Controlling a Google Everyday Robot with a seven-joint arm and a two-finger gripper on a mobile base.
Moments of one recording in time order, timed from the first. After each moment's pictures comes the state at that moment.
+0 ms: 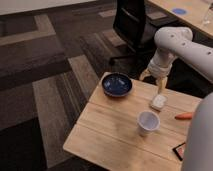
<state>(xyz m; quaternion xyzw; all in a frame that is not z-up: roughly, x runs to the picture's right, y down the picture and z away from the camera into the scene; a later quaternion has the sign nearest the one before) 0.239 -0.024 0.718 -0.15 0.29 0.88 0.34</state>
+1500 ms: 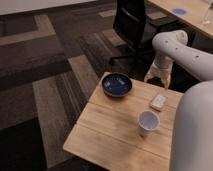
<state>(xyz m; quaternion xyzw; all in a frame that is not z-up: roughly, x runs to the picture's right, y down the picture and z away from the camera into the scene) 0.293 -0.025 0.788 -0.13 0.28 0.82 0.48</state>
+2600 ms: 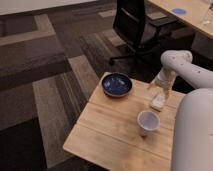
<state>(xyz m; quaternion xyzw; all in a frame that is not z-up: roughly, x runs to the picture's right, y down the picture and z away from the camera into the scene) 0.322 0.028 0.853 -0.16 0.26 0.85 0.43</state>
